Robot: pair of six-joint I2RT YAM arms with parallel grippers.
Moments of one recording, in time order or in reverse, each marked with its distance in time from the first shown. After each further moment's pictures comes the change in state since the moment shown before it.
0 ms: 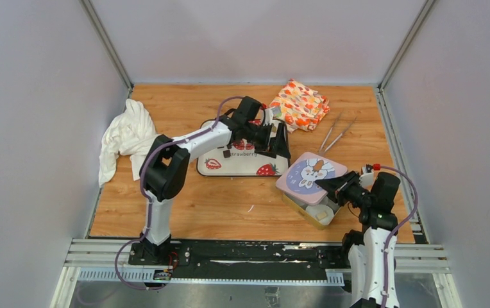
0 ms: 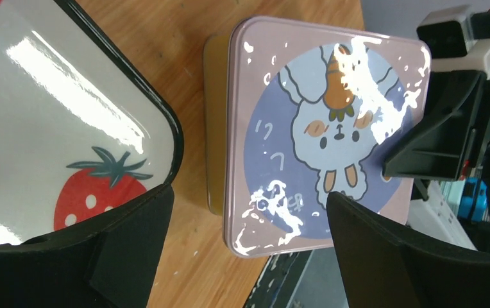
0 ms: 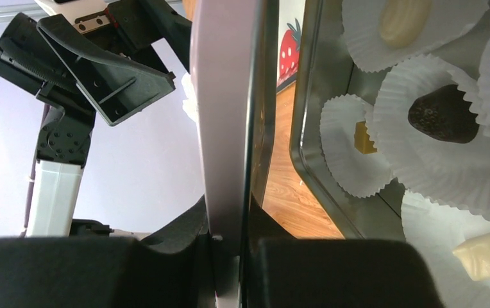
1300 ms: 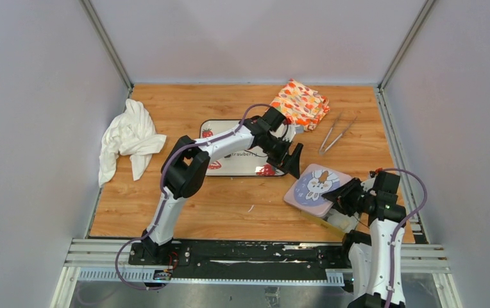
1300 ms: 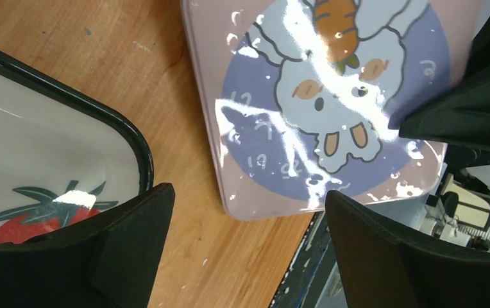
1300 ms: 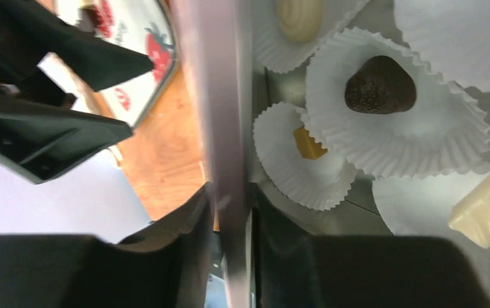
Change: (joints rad) left arm -0.137 0.182 0.215 -0.272 -0.014 0.254; right arm -0.007 0.076 0.157 -0.462 0.276 -0.335
